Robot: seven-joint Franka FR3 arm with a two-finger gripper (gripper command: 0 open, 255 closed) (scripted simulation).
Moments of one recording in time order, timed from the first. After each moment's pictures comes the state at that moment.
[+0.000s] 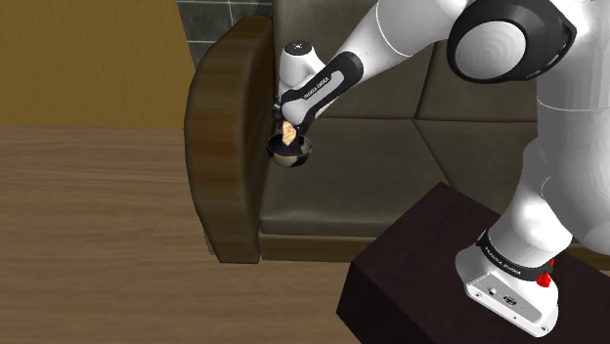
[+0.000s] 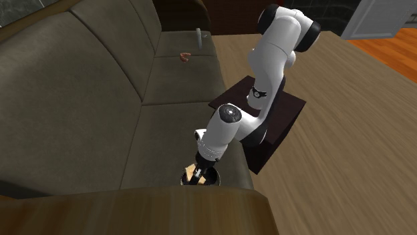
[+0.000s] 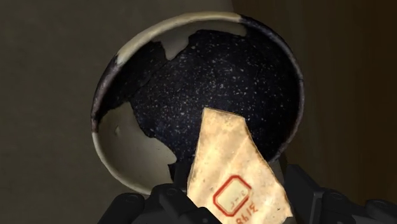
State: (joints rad) arm 0.64 0.55 -0.48 -1.86 0.04 2.65 1.42
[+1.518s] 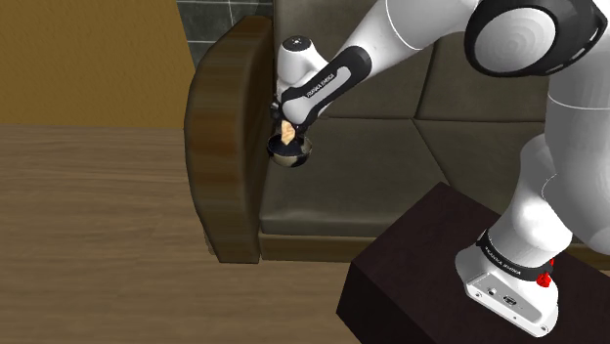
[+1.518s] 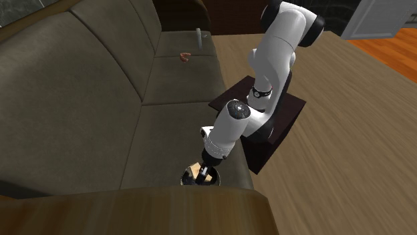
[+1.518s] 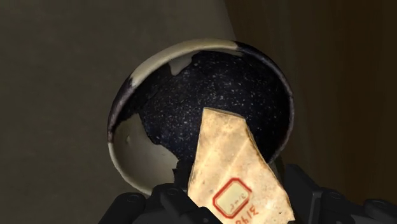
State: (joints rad) arm 0.70 0.50 -0.50 -1.90 0.00 2.63 1.47
